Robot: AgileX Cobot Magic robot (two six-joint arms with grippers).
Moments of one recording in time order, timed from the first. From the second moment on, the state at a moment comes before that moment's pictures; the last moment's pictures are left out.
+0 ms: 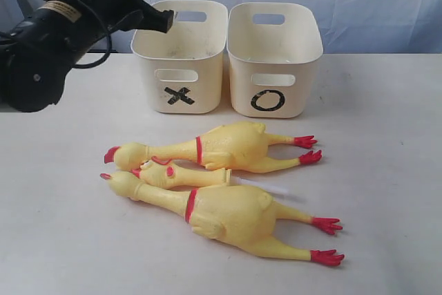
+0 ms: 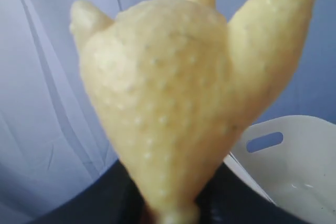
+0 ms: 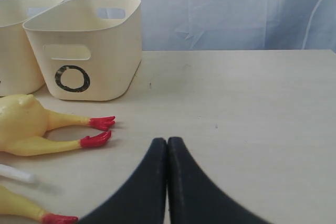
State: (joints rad) left arm -0.52 1.58 -0.90 -0.35 -0.68 0.45; right arm 0.07 0.00 0.00 0.04 0.30 -0.02
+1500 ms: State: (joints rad) left arm -0.39 2.05 -1.40 -0.36 -0.16 0.30; right arm 0.07 0.00 0.00 0.04 0.30 -0.02
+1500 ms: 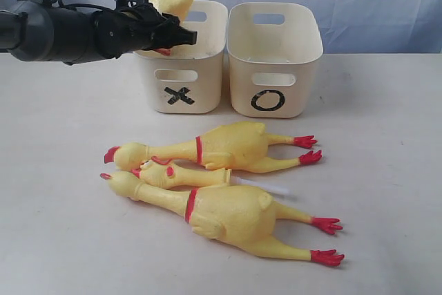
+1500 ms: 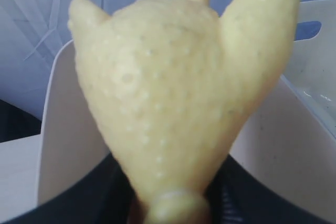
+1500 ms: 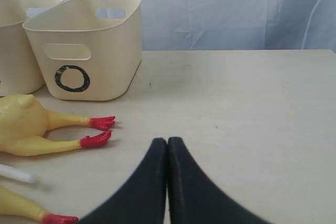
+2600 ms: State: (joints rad) left arm -0.39 2.05 -1.40 -0.36 -0.19 0.30; right arm 0.07 0.00 0.00 0.04 0.30 -0.02
